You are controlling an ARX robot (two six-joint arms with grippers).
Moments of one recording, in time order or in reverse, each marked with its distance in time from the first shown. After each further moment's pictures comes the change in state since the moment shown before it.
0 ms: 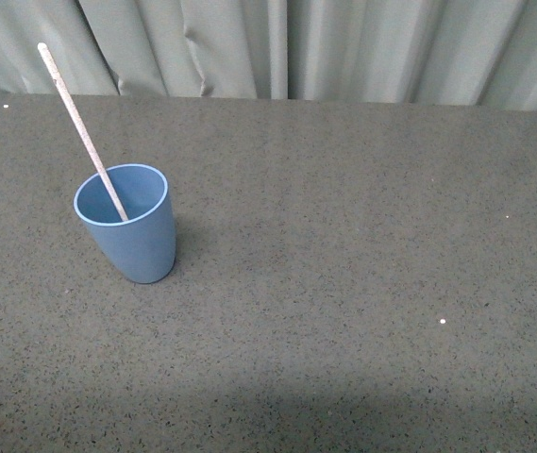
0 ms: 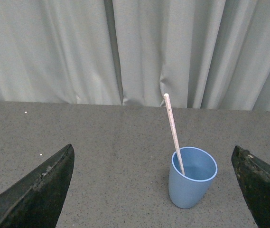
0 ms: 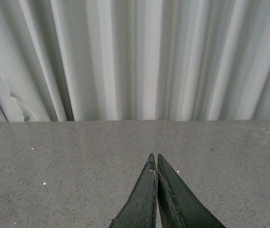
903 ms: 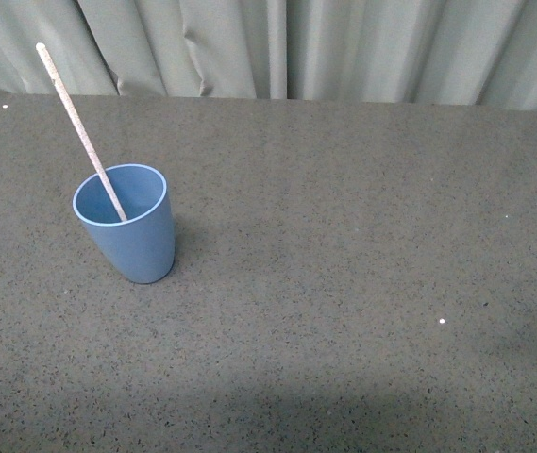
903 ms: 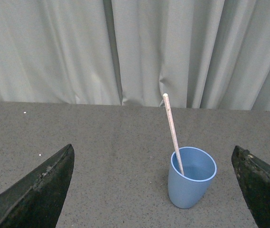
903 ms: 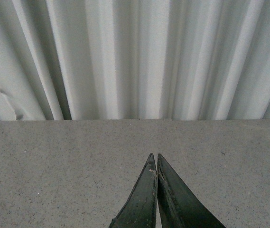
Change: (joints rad) left arm 0.000 0.000 0.000 0.000 0.000 0.000; right arm 0.107 0.639 0.075 0.540 0.106 0.000
